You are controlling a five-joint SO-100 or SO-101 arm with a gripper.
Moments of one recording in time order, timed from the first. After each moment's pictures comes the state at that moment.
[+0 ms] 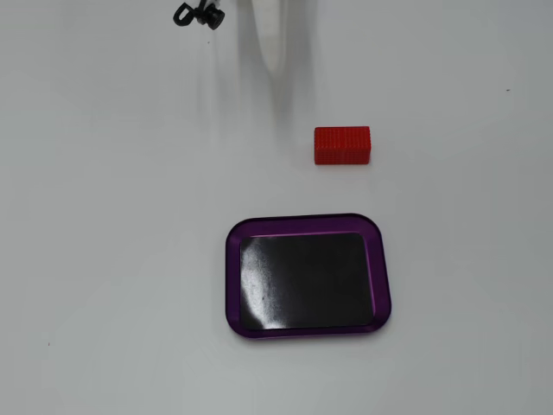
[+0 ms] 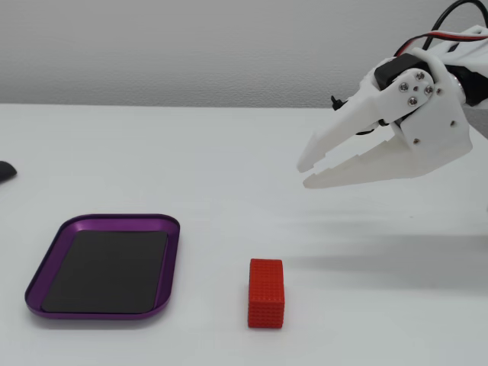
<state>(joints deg) 4.0 188.6 166.9 60.8 -7.9</state>
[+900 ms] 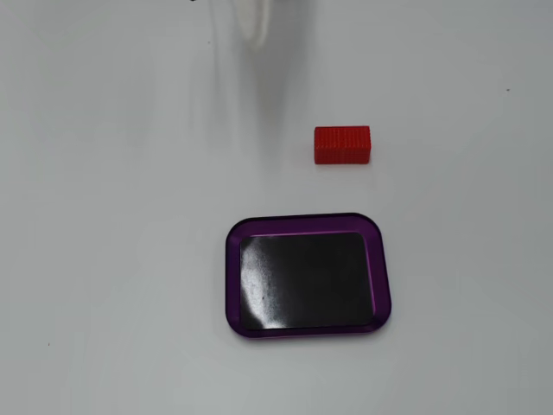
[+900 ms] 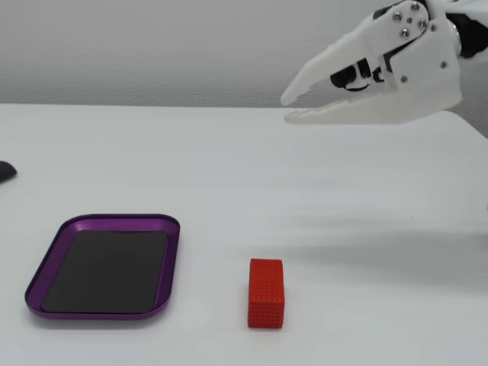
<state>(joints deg) 8.0 166.4 145.9 53.9 -1.4</state>
